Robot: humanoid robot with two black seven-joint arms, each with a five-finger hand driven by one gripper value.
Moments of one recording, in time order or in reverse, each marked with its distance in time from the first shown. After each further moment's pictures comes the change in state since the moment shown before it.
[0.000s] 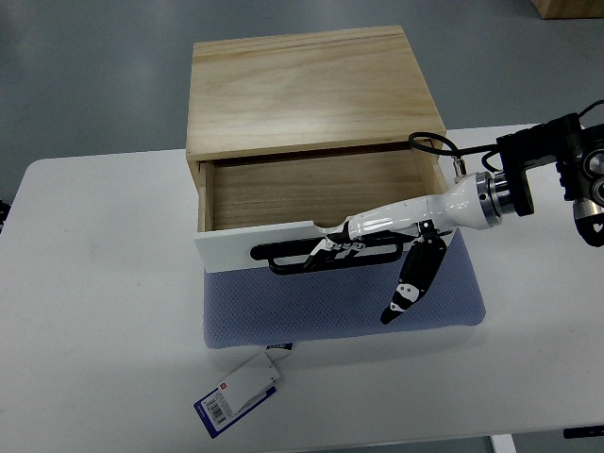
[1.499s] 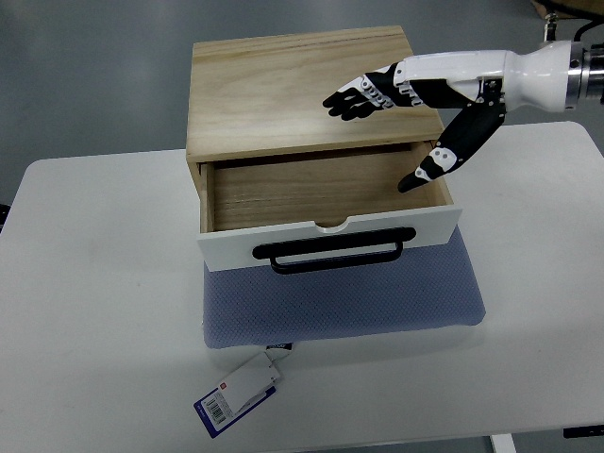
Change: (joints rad) left arm 0.000 0.000 0.000 0.000 0.000 0.000 0.000; right arm 0.025 -0.139 0.298 -0.096 0.210 0.000 -0.008
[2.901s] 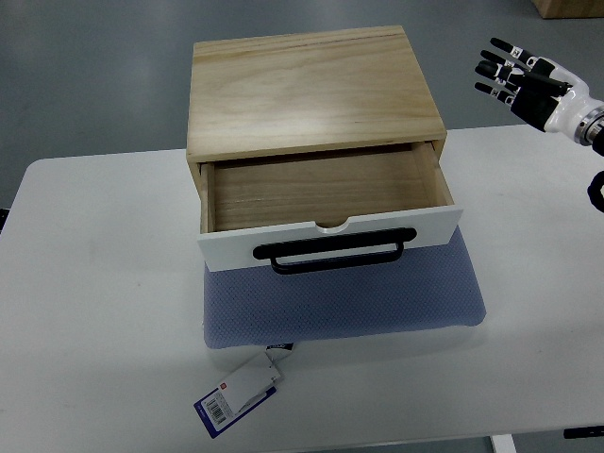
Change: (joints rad) left arm 0.000 0.000 0.000 0.000 -0.001 0.000 0.000; right arm -0.256 0.317 -0.032 -0.795 0.803 -0.321 0.094
